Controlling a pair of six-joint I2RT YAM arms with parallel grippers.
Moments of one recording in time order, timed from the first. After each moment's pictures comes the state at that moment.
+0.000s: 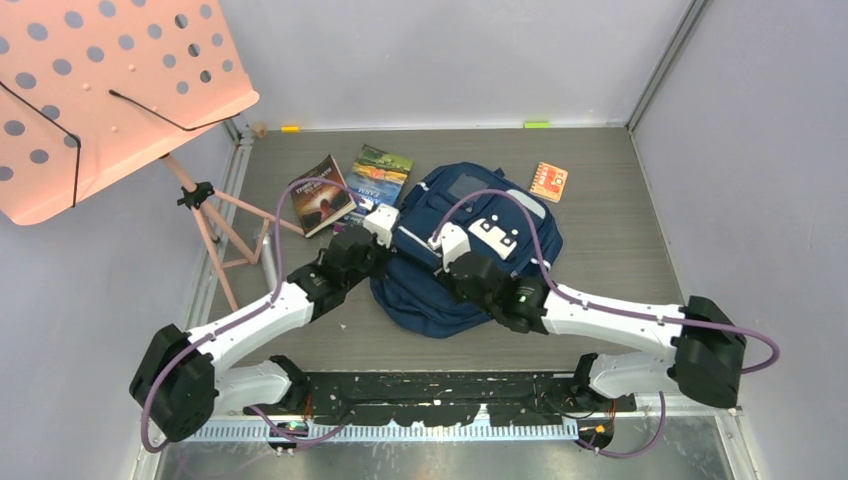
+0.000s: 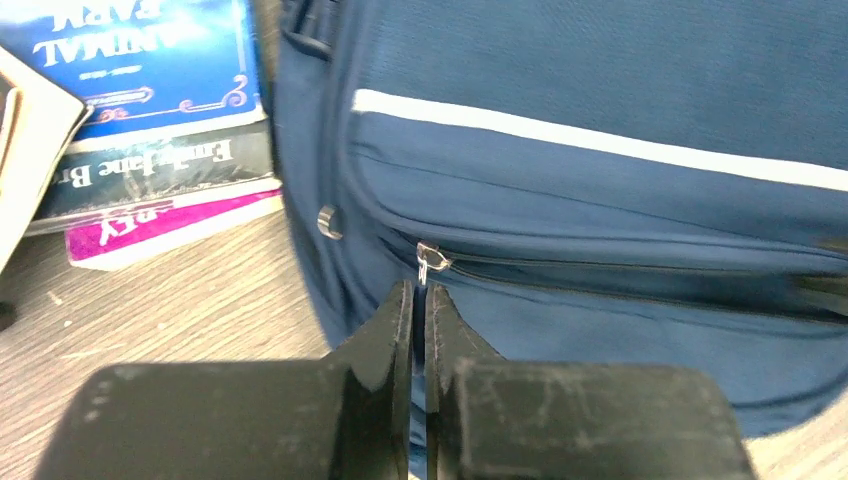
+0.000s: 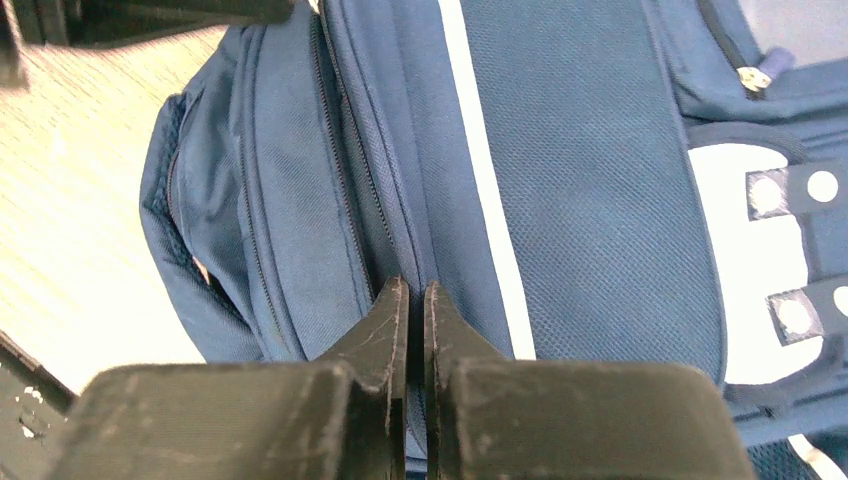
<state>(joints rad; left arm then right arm) -0.70 1.13 0.64 -0.02 -0.14 -0.09 1.07 1.28 0.78 -0.08 0.39 0.16</state>
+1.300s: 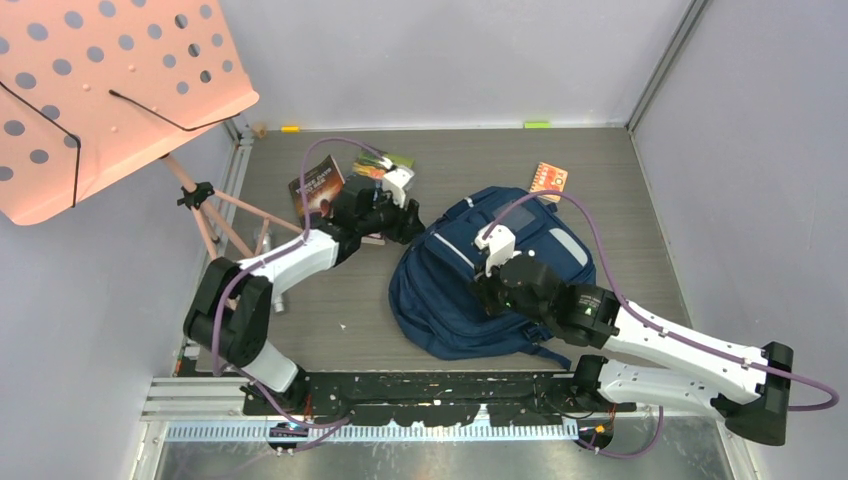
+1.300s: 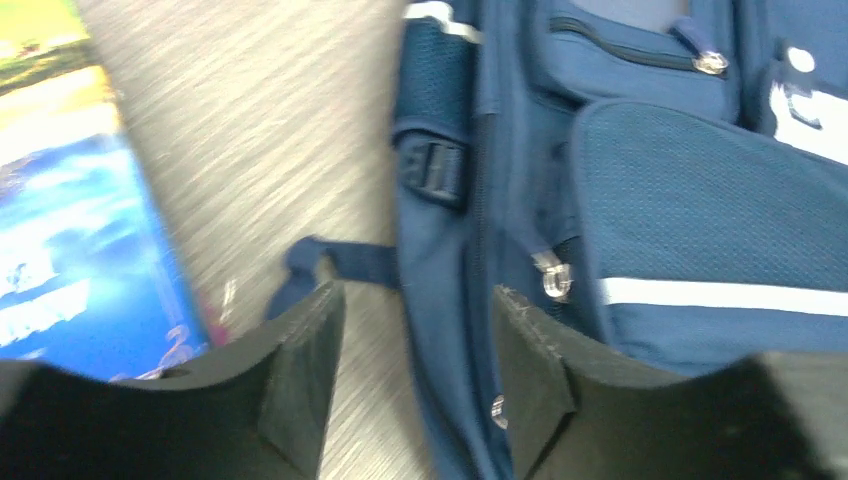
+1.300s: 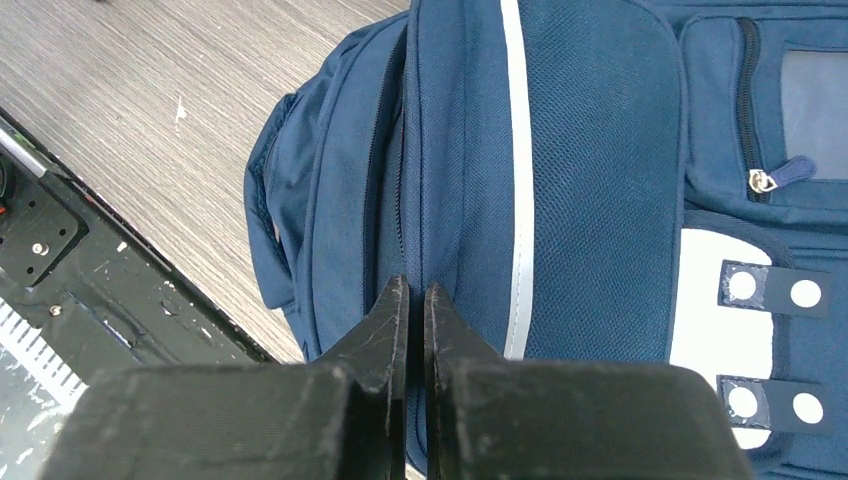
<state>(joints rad) -0.49 1.57 0.95 0.13 0.40 0.01 1.07 0.89 0.80 -0.45 0.30 0.30</state>
